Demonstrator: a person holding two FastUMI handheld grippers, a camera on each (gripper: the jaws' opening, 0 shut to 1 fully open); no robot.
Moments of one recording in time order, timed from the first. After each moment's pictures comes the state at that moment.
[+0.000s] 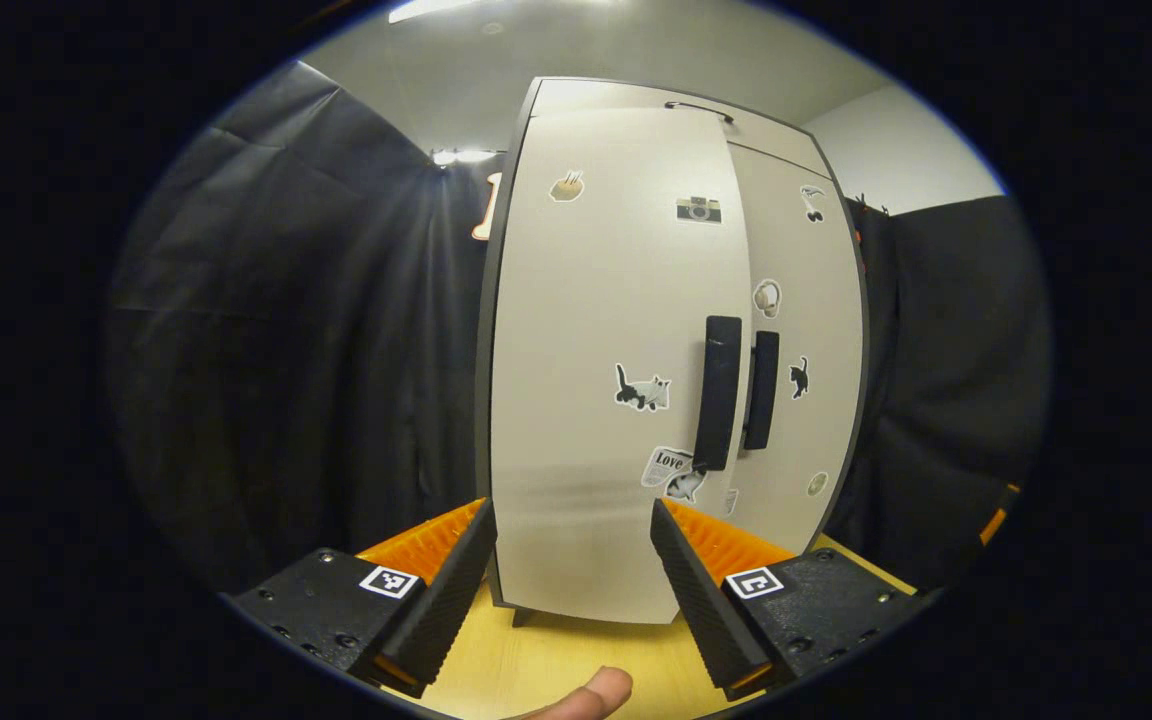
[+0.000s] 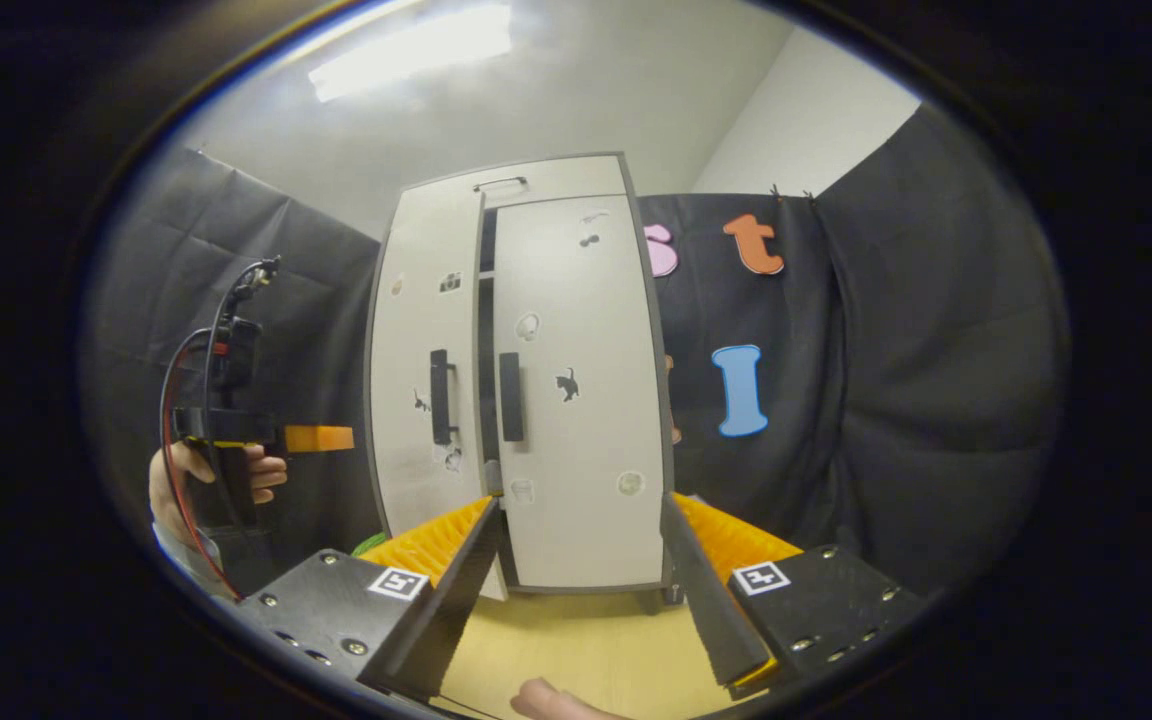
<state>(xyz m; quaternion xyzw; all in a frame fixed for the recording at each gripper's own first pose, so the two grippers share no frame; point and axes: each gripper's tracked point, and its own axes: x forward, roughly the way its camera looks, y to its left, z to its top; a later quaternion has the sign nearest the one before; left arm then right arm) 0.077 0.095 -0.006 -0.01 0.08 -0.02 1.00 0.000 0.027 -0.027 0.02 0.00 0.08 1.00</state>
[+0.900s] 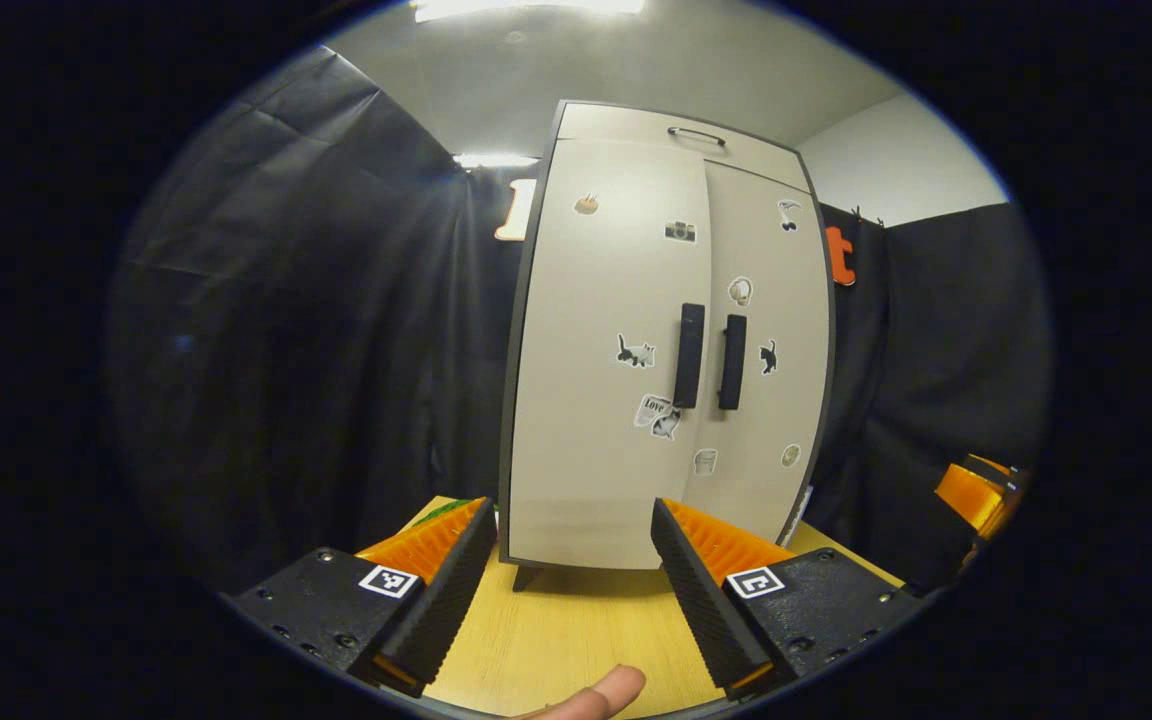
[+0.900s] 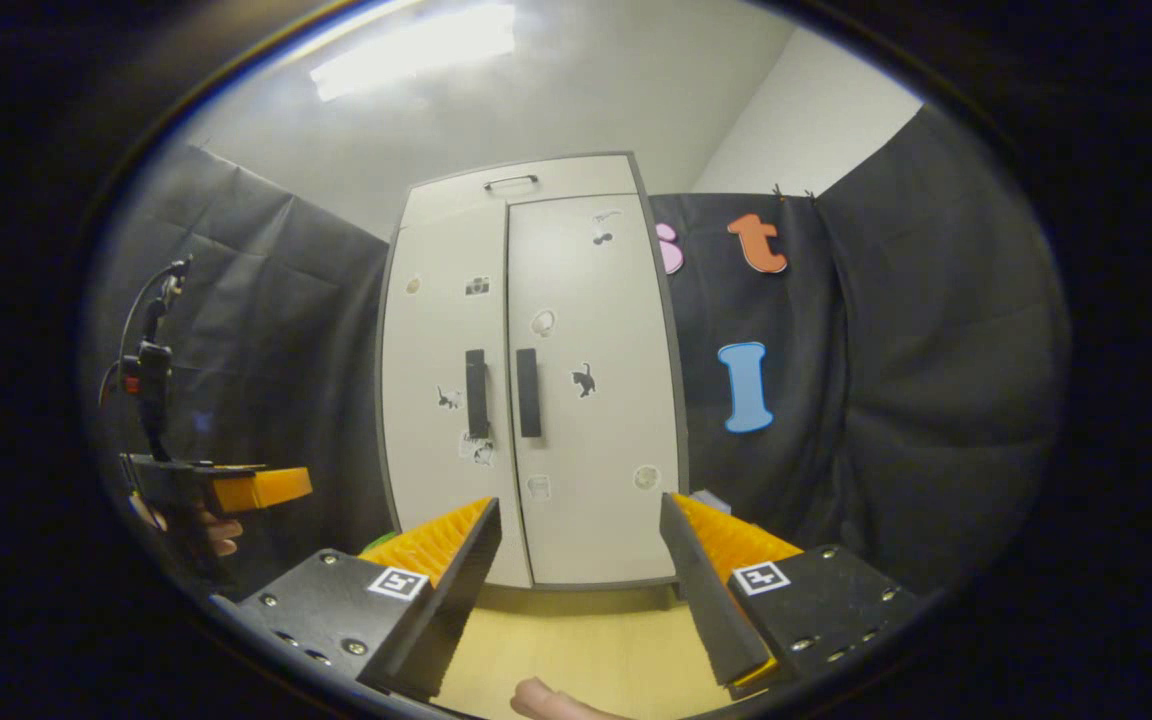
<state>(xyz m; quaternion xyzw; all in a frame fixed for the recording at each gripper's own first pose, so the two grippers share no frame) 0.017 0.100 -0.021 -0.03 0.08 -0.02 1.00 -0.016 0.048 -0.035 0.02 0.00 0.07 1.00</state>
